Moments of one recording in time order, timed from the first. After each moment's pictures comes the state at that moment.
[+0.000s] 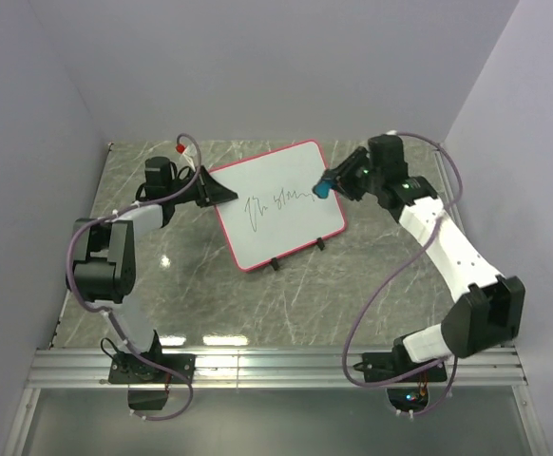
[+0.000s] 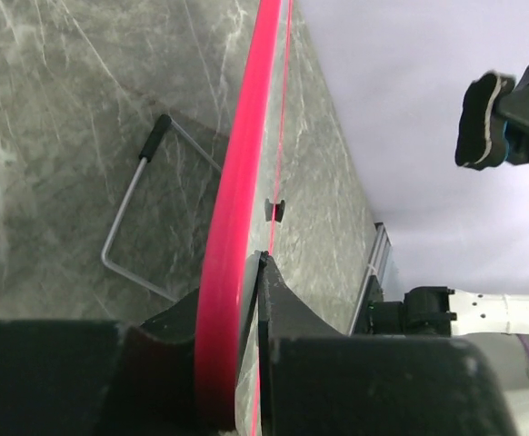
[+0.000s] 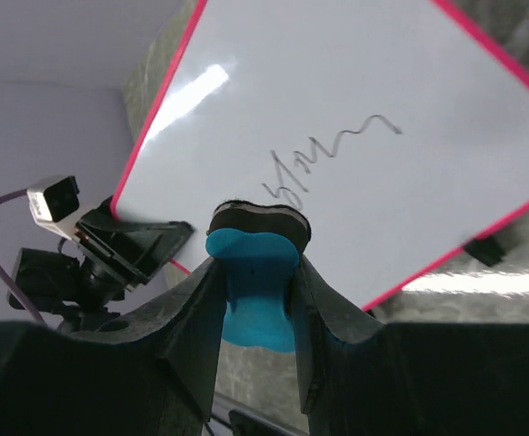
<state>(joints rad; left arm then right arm) -0.06 1.80 1.05 0.37 1.01 -0.66 0.29 1.40 1.30 -0.49 -0.13 0.99</state>
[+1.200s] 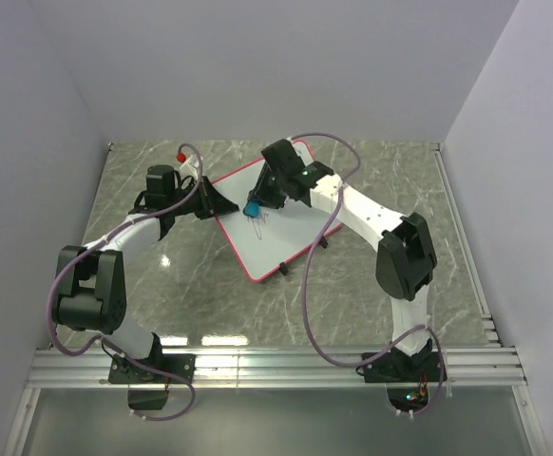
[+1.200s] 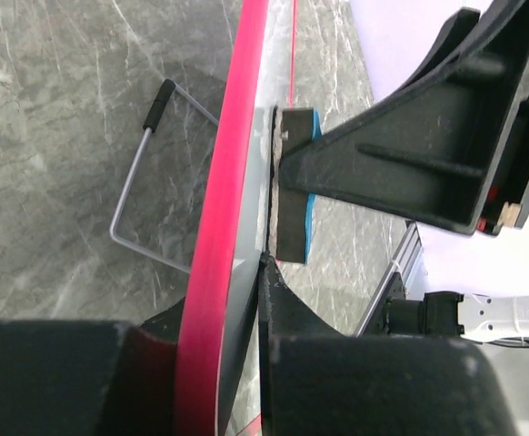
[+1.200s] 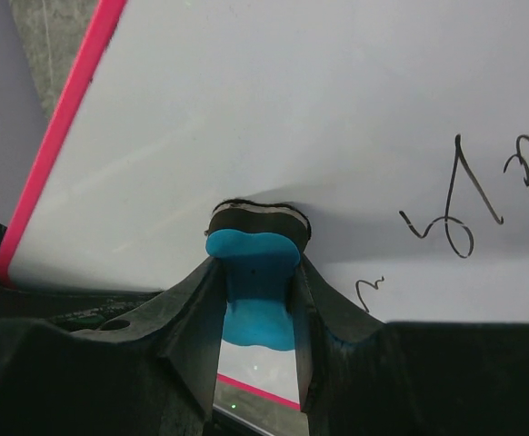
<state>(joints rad) -0.13 1.56 0.93 0.15 0.83 -0.57 0.69 1.99 1.80 -0.63 0.01 0.98</state>
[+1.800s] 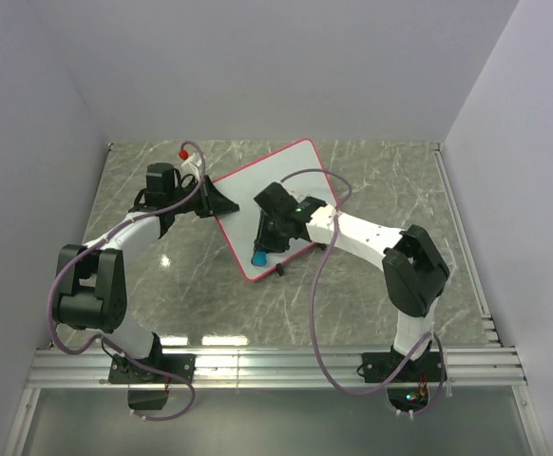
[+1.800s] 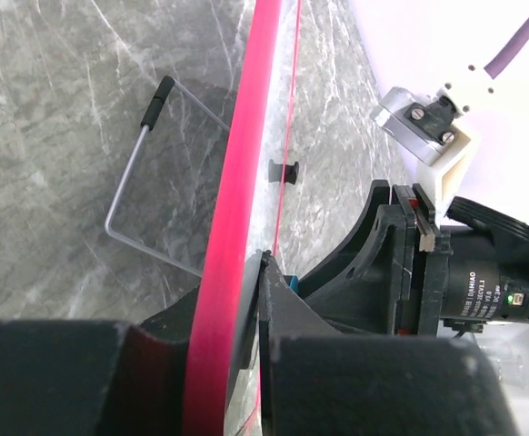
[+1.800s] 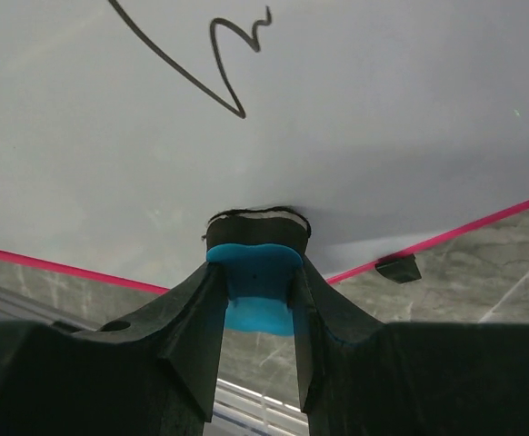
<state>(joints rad) -0.13 1.57 0.95 0.13 0.86 -0.49 0.82 1.83 1.40 -0.57 0.02 0.95</state>
